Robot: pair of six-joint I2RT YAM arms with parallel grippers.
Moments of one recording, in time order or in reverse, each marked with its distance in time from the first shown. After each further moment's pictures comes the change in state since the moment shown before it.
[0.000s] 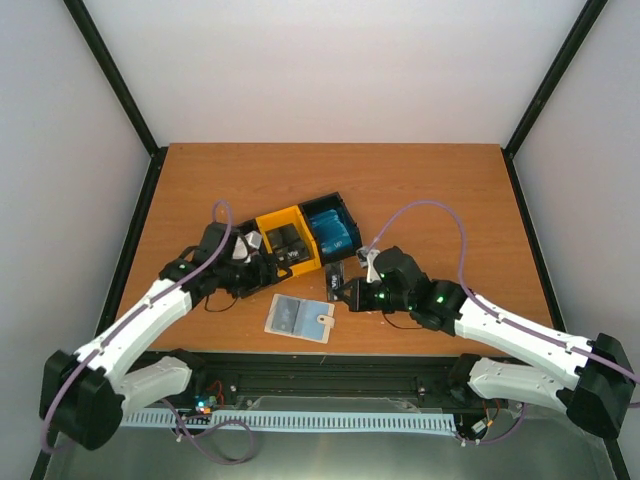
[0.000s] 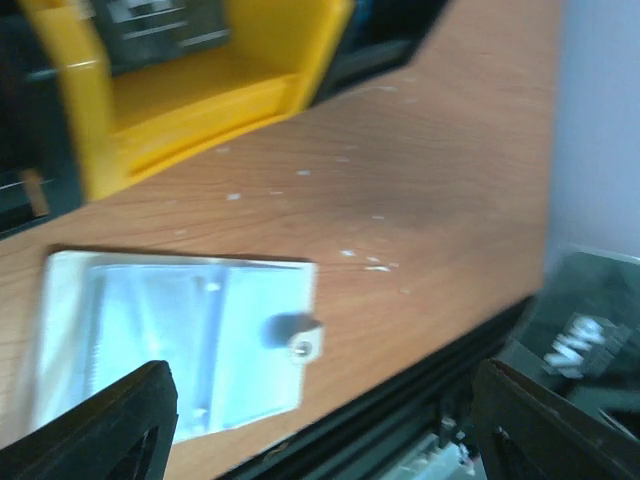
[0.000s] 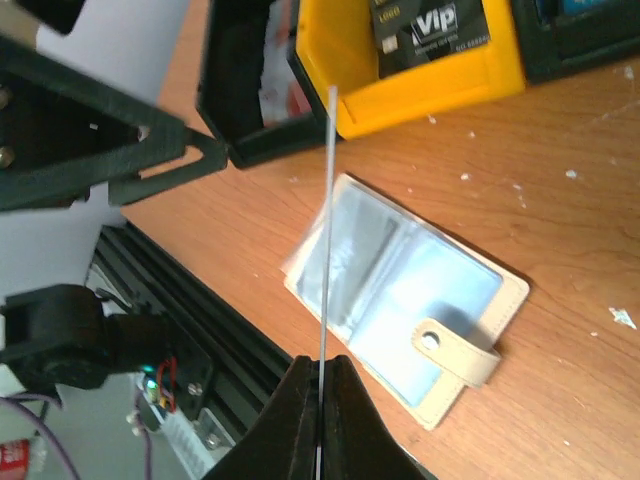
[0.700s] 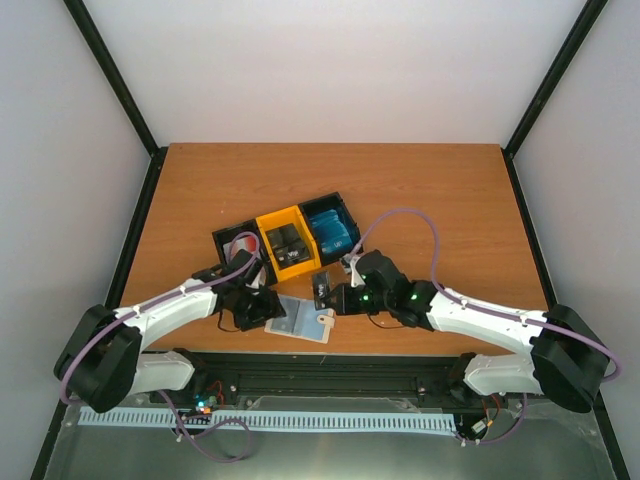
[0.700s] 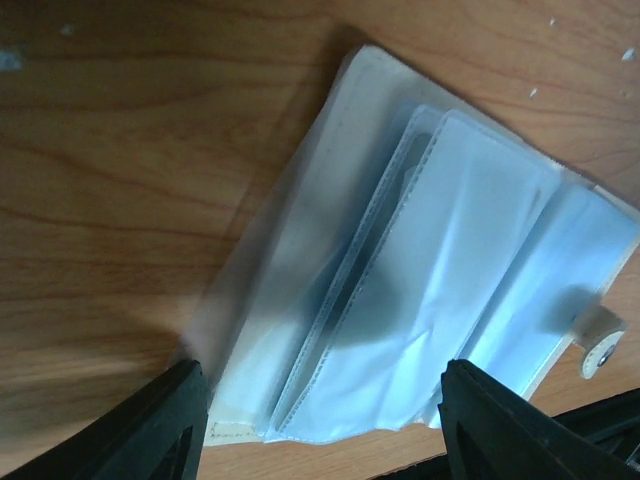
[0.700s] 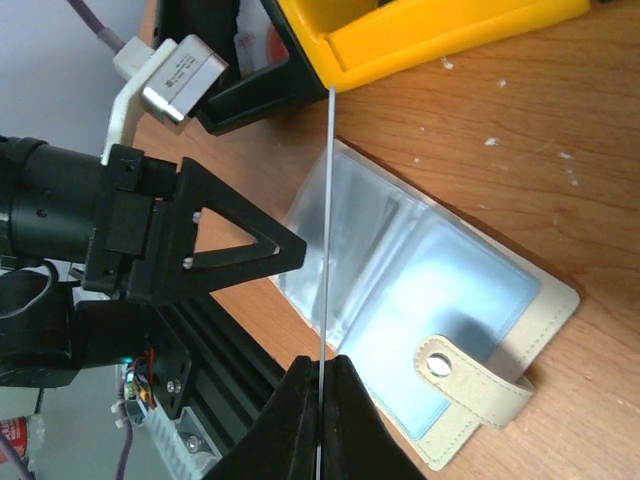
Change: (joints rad) left arm -0.121 0.241 -0.159 -0.023 -0.194 -0.136; right arm 0.001 0.208 -0.070 0.209 -0.097 -0.010
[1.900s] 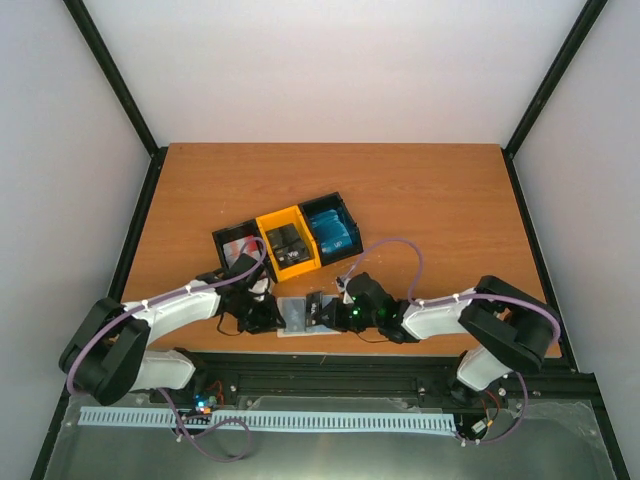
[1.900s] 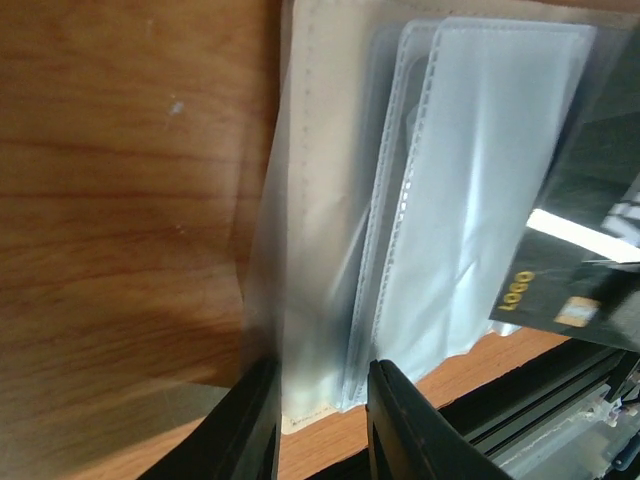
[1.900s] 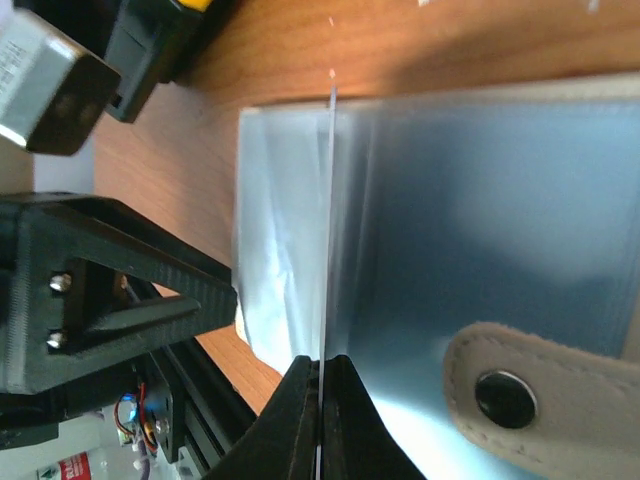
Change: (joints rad) left arm -0.003 0.041 -0.050 0.066 0.141 0.117; right arm 0.048 0.293 -0.197 0.526 -0.024 0.275
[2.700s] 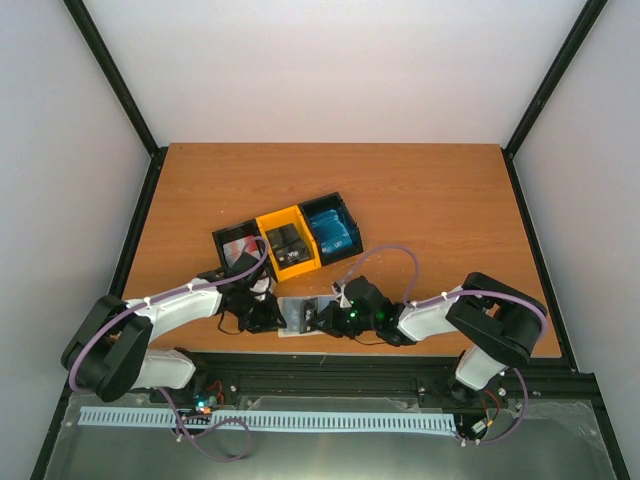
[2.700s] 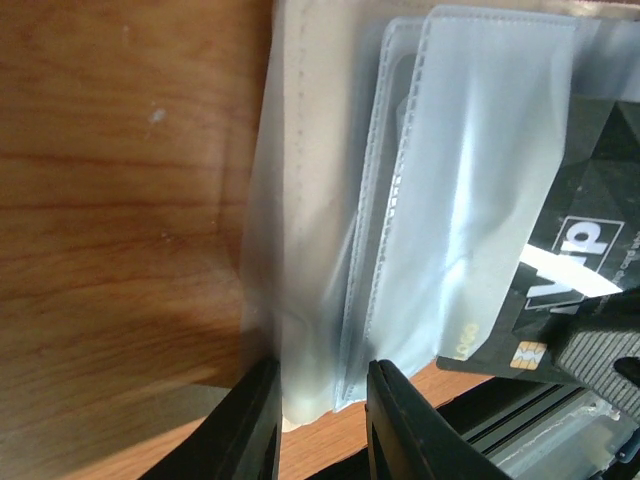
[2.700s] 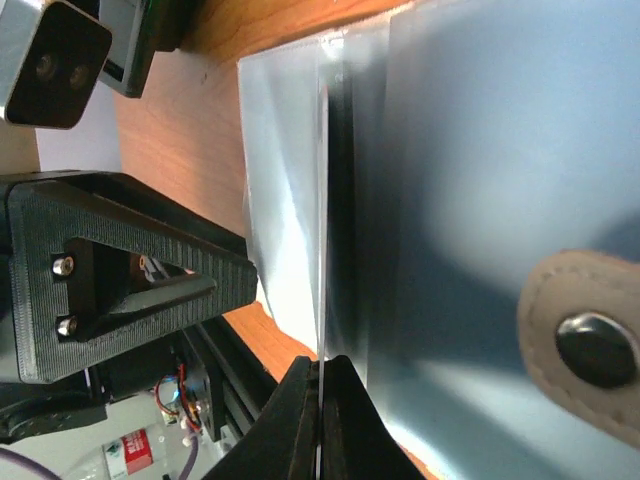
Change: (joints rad) left arm 0.000 0.024 0.014 -0.004 0.010 0.024; right arm 0.026 0.083 -0.018 0.128 -0.066 0.132
